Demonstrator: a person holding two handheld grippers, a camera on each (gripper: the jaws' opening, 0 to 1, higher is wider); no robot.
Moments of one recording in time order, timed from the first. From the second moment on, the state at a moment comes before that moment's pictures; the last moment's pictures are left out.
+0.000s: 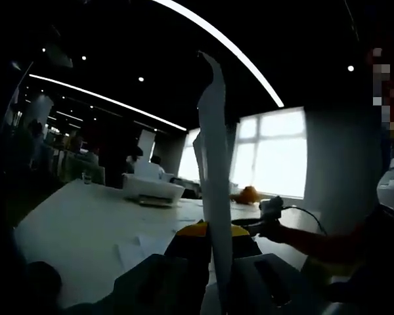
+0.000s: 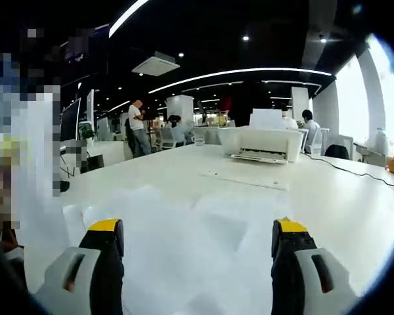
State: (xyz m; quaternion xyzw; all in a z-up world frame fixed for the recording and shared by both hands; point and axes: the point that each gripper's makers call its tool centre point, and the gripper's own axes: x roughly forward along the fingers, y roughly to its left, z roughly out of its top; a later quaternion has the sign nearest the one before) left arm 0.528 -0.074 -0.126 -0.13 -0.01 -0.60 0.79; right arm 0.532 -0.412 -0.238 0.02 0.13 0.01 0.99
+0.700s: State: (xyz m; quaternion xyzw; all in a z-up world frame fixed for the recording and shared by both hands) left arm 0.539 -0.072 -0.129 -0.14 -0.01 -0.59 0.80; right arm 0.558 -0.407 -0.259 0.04 0.14 0.02 0.99
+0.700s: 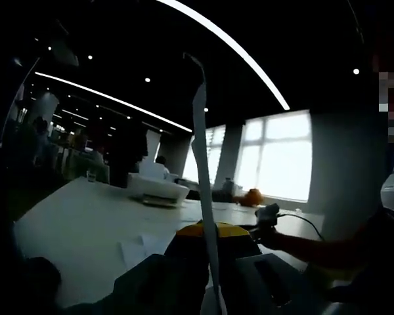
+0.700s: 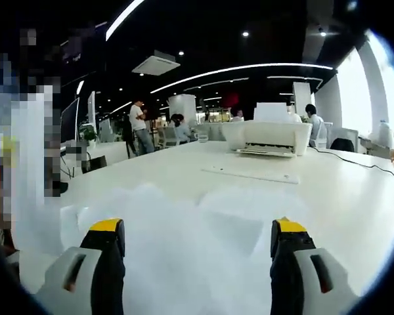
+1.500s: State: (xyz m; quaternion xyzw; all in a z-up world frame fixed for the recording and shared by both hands) left arm 0.533 -0.071 -0.130 -0.15 -0.01 -0.59 0.79; right arm 0.583 -0.417 -0.286 0.05 0.16 0.02 0.99
